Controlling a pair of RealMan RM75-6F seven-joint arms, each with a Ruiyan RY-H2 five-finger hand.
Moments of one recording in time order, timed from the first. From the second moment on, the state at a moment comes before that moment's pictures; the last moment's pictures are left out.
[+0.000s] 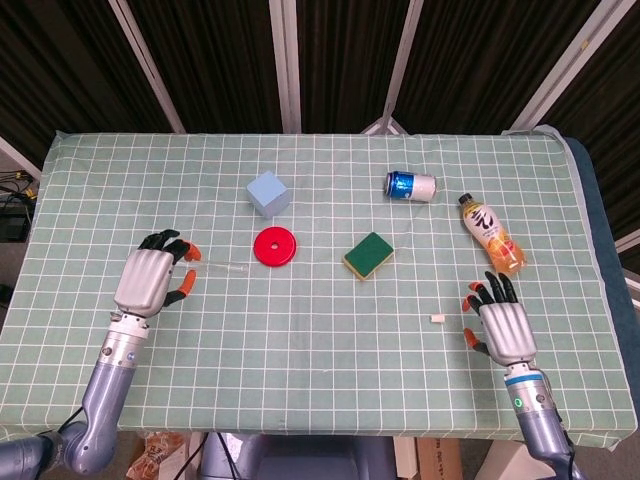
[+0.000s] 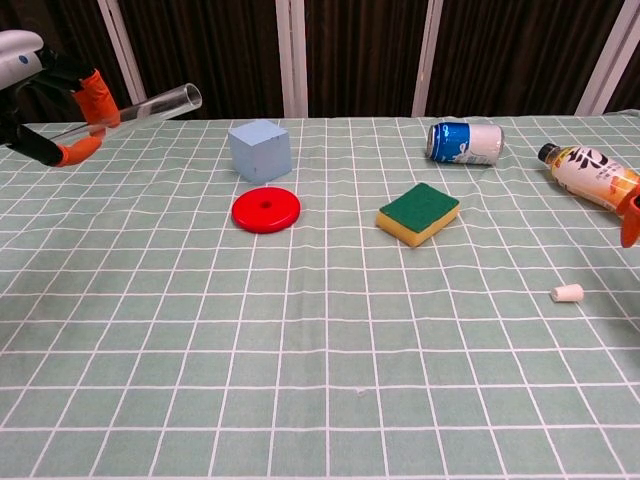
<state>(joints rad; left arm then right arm) -0.53 -1.43 -0.20 -1.76 1.21 1.33 0.43 0.28 -1.42 0.13 -1.52 -1.36 1.24 -0.34</state>
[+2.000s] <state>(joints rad) -0.54 -1.46 -0.21 -1.63 1.17 1.26 0.34 0.39 -1.61 0.15 -1.36 -1.21 1.18 -0.46</state>
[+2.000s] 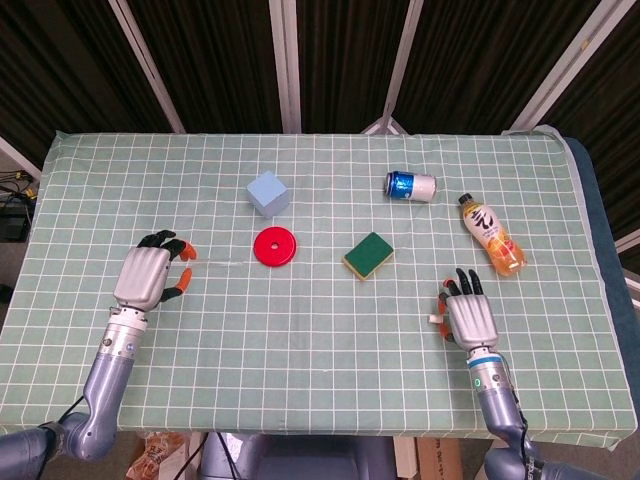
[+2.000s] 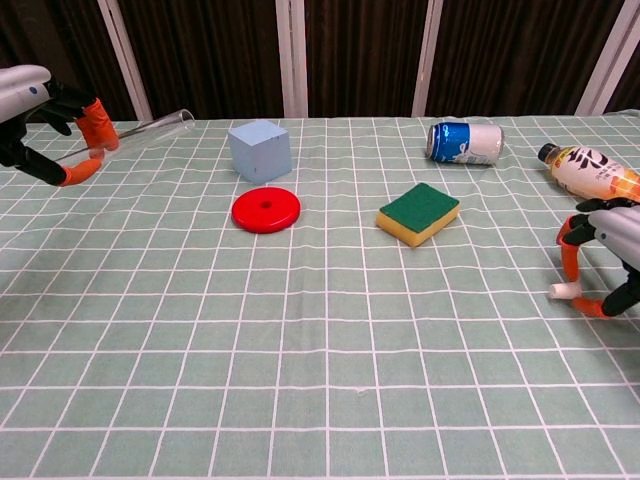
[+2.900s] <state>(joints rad) -0.71 -1.63 -0.40 -1.64 0.70 1.20 0.56 0.63 -1.50 0.37 -1.40 -1.38 1.29 -0.60</state>
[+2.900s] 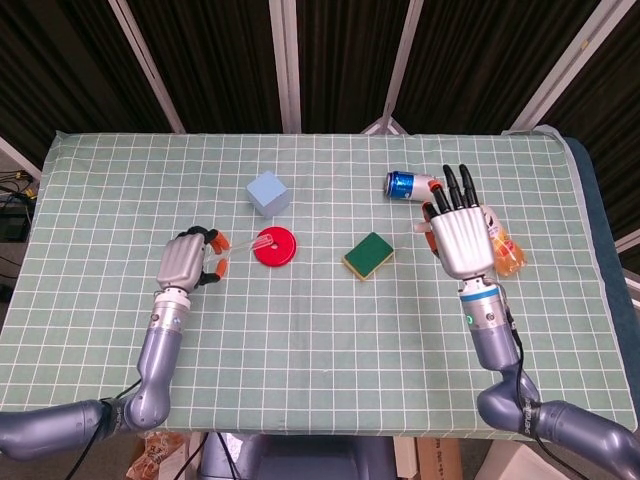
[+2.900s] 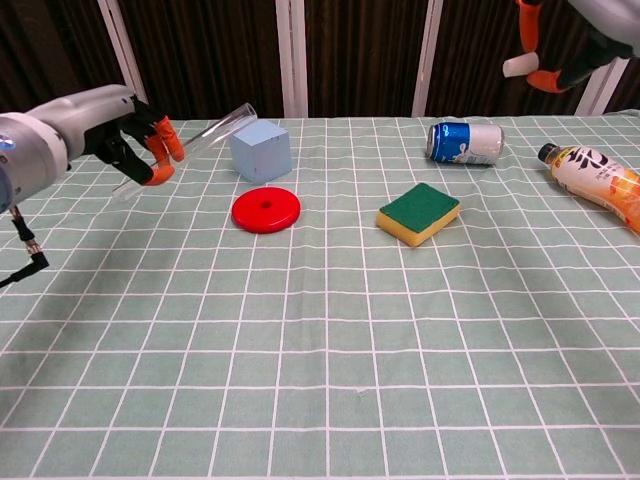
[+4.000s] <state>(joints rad) -0.91 -1.83 -0.53 -1.59 0.45 1.31 0.65 0.79 -1.73 0.32 -1.17 -1.45 1.32 -0.62</state>
